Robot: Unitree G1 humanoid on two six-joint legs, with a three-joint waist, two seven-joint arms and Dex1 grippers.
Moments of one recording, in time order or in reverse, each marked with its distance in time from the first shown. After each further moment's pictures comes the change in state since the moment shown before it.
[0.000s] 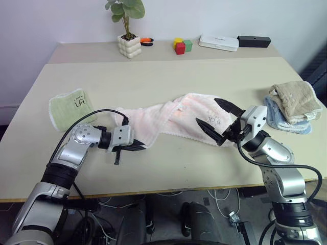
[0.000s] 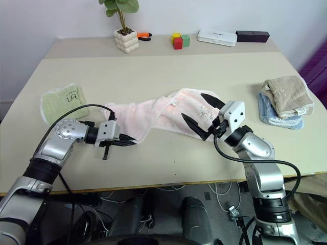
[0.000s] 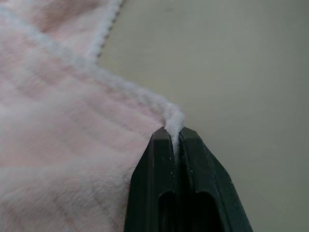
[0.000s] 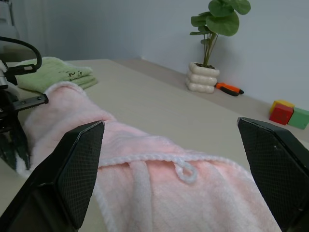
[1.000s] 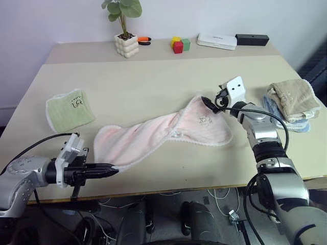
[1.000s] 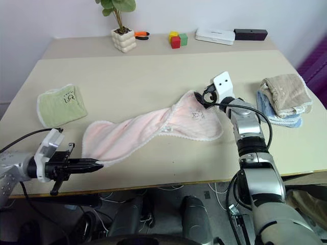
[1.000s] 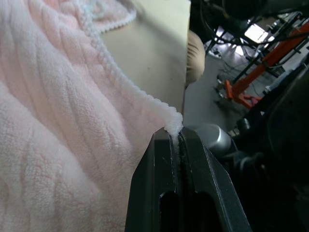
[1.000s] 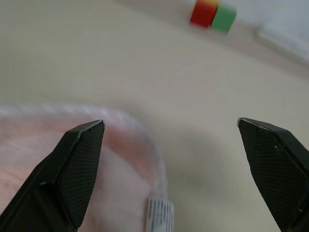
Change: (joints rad) left arm 0.627 0.263 0.449 -0.595 -0.631 0.680 -0.122; right arm -0.659 0.024 0.099 1.082 -0.364 -0.063 -0.128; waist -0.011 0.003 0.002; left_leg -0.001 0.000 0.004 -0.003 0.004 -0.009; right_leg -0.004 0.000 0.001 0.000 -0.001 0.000
